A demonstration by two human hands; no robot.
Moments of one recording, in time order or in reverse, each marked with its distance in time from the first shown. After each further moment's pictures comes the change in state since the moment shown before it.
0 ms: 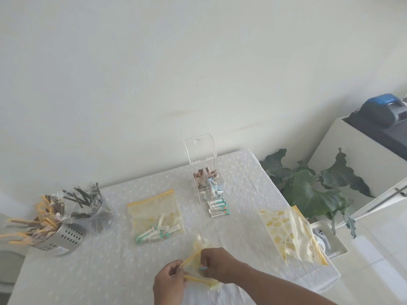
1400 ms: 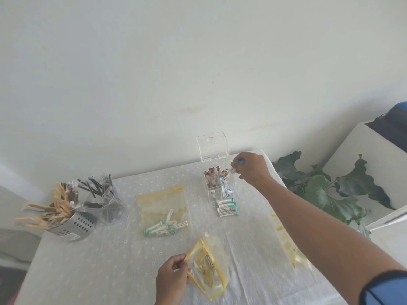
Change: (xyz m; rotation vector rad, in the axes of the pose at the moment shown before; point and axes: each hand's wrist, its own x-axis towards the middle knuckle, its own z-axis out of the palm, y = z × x) left_hand 0.000 0.009 -0.011 -0.047 -0.058 0.012; right_hand 0.044 -0.057 -0.238 0.164 0.726 -0.006
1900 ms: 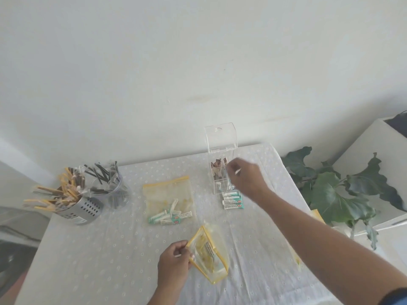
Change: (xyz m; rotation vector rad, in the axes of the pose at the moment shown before) left_hand -0.002 0.007 -0.002 -0.031 0.008 0.040; right_hand -0.042 -0.003 0.039 -0.021 -0.095 -0.190
